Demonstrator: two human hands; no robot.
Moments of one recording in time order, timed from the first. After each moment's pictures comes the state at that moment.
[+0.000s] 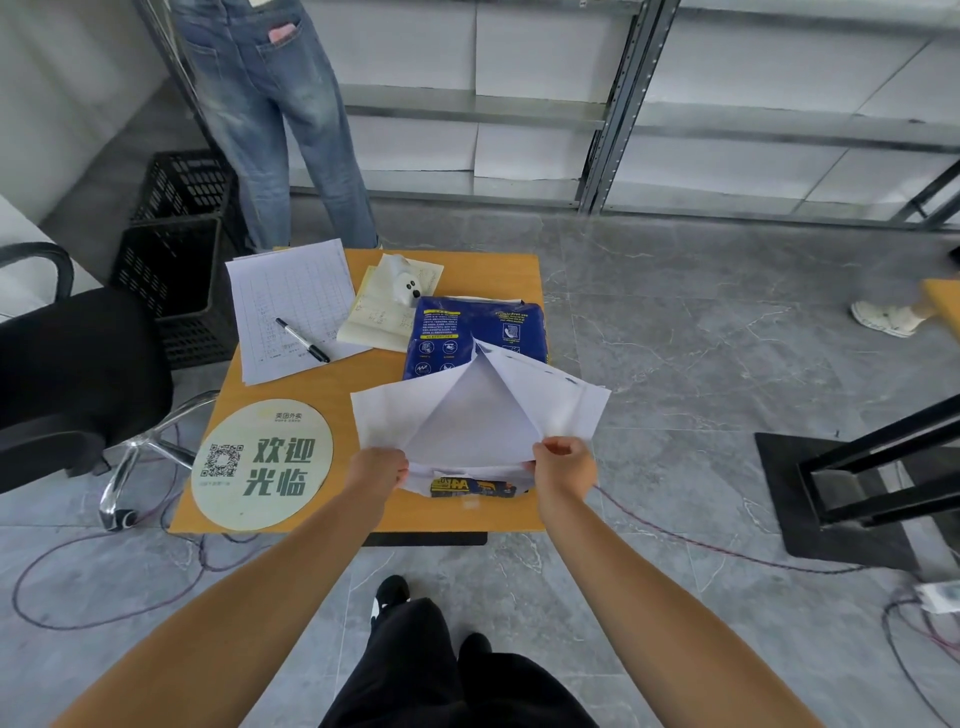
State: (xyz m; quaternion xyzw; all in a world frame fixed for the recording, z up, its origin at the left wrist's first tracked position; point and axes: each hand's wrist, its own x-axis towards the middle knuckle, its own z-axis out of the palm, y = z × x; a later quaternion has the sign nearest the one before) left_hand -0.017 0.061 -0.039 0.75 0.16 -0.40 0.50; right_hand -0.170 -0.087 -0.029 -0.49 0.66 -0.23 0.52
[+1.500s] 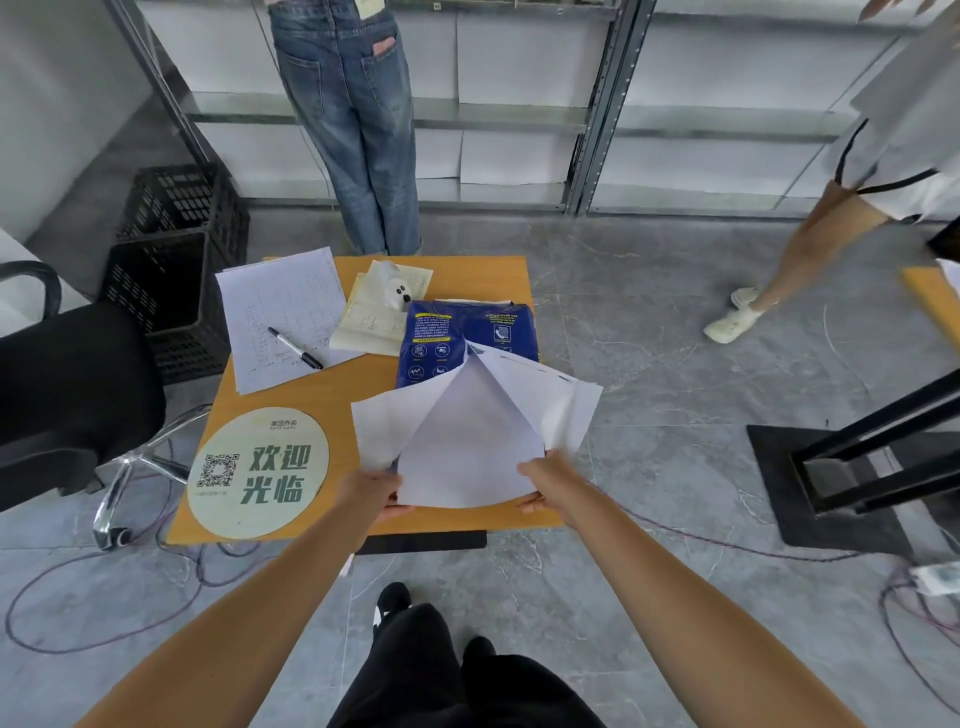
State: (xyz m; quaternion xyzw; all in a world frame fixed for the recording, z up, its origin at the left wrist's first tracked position) left_hand -0.036 0.083 -0.030 0.74 0.14 -0.43 0.49; right_hand -0.187 -0.096 -0.024 -0.54 0.56 0.06 0.63
